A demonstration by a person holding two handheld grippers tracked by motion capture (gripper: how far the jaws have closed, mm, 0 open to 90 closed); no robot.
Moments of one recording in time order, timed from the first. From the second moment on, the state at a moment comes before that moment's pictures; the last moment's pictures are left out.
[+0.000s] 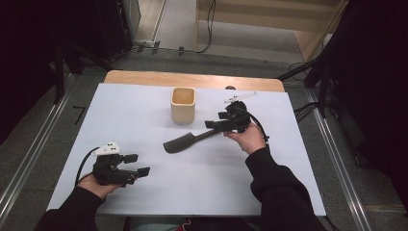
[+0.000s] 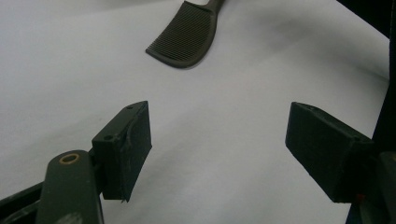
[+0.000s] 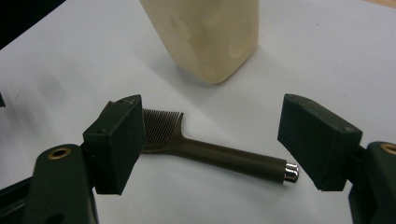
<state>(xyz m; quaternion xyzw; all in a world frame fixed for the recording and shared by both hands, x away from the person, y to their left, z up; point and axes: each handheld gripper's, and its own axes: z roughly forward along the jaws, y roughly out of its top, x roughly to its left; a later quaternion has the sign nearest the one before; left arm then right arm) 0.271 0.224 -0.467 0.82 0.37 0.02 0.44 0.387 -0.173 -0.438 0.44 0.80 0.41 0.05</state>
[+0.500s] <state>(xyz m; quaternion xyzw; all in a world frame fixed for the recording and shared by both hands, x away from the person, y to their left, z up) 0.270 0.223 -0.469 0.82 0.38 0.02 0.44 0.403 -0.167 -0.446 0.45 0.80 0.40 0.05</state>
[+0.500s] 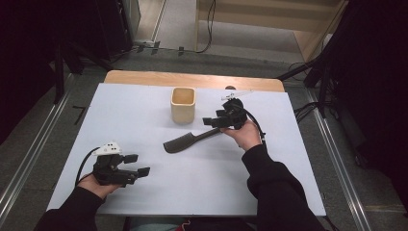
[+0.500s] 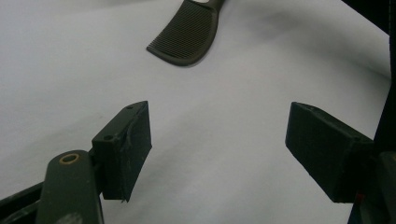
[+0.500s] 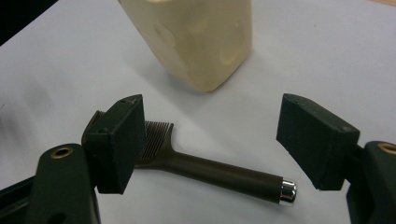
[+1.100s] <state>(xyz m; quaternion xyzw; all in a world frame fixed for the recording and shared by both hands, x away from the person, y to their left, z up) 0.266 0.228 -0.469 0.82 0.38 0.02 0.44 0.411 -0.170 -0.464 0.47 0.78 0.40 0.03</state>
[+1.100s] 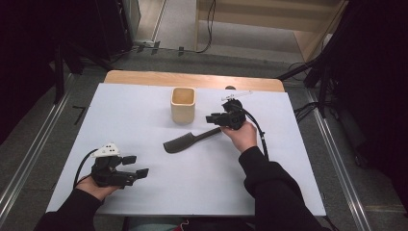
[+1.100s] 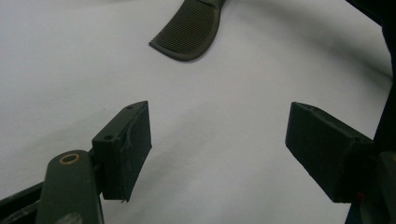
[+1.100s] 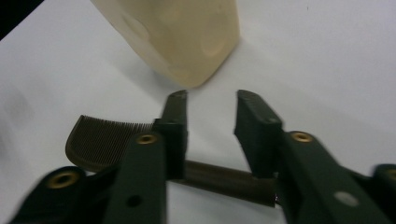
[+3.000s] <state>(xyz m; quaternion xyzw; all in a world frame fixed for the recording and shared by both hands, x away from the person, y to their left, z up) 0.264 0.231 -0.466 0.81 0.38 0.02 0.44 0.379 -0.160 -0.501 0.45 0.84 0.31 -0.01</state>
